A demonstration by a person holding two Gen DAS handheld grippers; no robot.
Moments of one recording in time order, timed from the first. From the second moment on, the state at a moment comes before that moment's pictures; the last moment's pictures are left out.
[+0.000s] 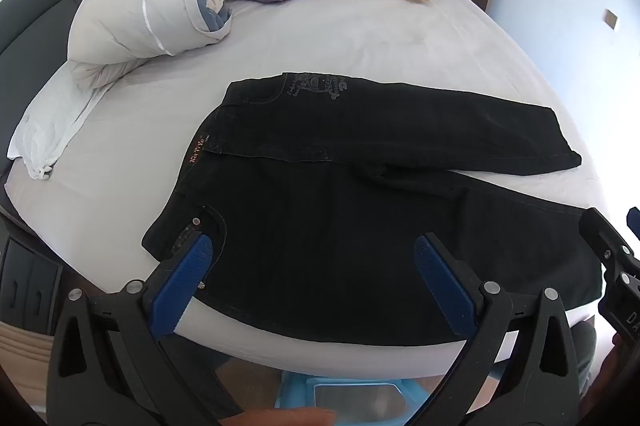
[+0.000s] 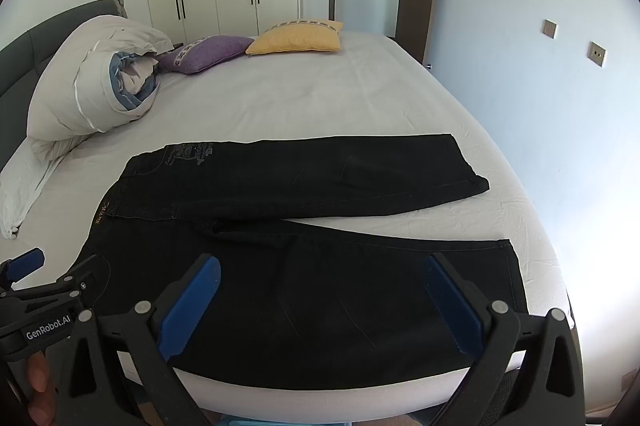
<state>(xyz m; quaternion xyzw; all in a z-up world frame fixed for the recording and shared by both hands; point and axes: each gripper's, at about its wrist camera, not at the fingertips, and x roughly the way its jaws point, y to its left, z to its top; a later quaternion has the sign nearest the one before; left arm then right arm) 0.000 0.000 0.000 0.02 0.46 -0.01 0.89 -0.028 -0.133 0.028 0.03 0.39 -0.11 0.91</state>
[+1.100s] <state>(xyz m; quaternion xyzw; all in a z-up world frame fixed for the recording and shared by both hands) -0.001 0.004 -0.006 0.03 0.46 -0.01 0.89 -0.032 -0.130 0.020 0.03 0.40 -0.11 0.91</state>
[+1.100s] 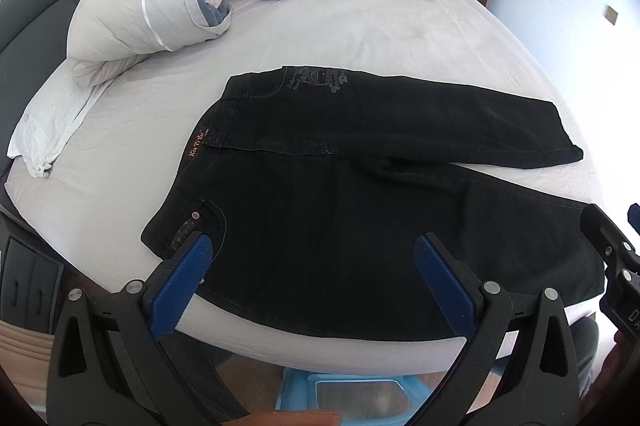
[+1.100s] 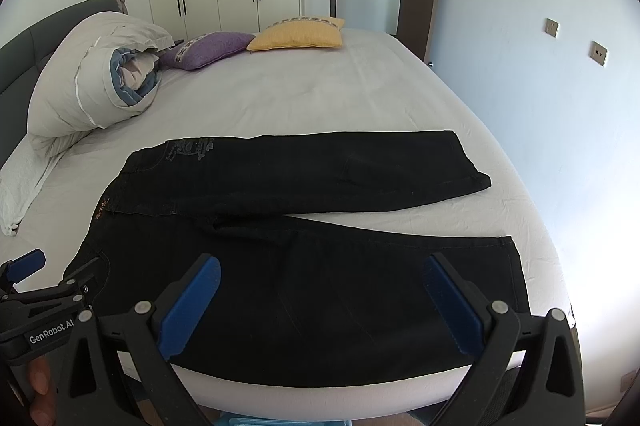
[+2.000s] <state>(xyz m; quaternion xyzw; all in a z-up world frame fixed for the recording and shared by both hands) -0.001 0.004 -0.007 0.03 0.46 -0.01 0.89 -0.033 -0.129 0.017 0.03 0.40 -0.11 0.91</state>
